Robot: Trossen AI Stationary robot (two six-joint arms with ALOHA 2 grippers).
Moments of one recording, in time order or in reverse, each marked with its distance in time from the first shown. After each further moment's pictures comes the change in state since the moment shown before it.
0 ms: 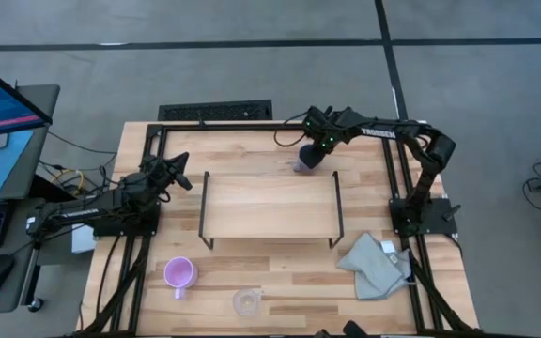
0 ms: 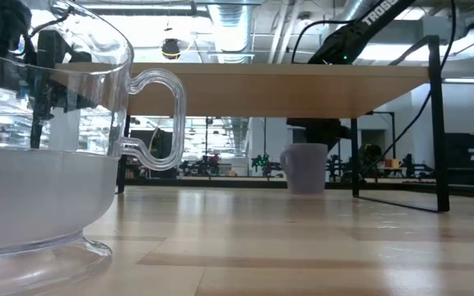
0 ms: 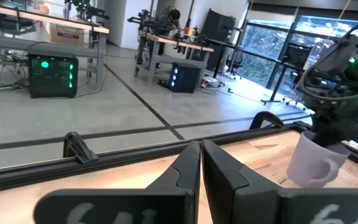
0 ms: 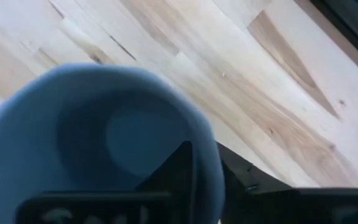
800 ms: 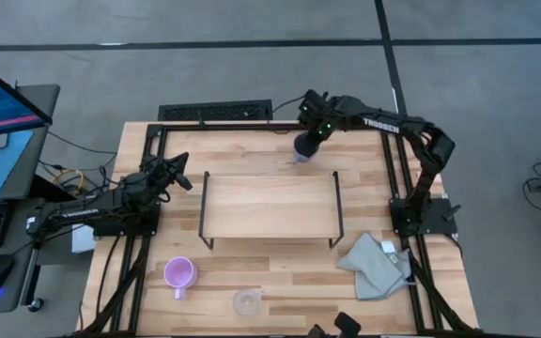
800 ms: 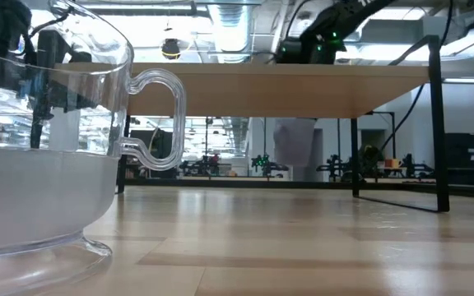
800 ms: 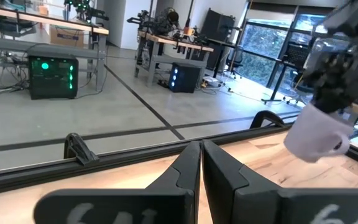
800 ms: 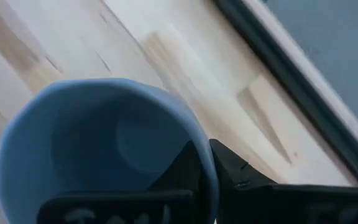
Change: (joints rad) left arm 0.000 0.000 0.000 0.000 0.000 0.010; right arm -0.002 0.003 0.257 -0.155 0.006 -0.129
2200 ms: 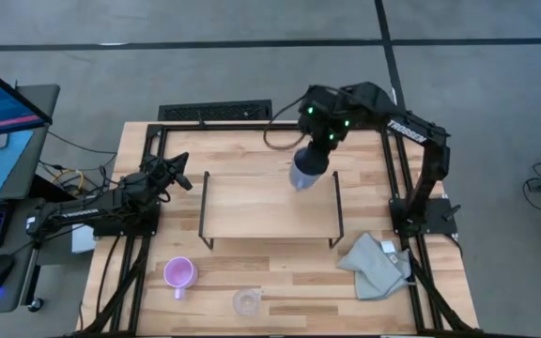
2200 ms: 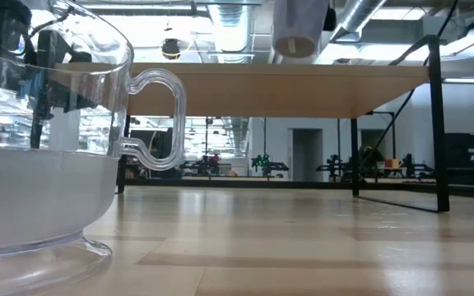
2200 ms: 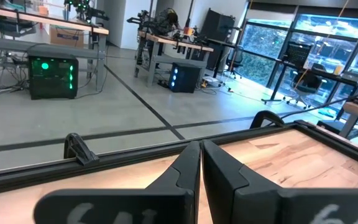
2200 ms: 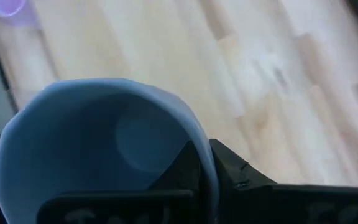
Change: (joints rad) left arm 0.000 0.000 0.000 0.000 0.000 0.000; right arm 0.322 -0.005 0.664 -0.670 -0.214 0.104
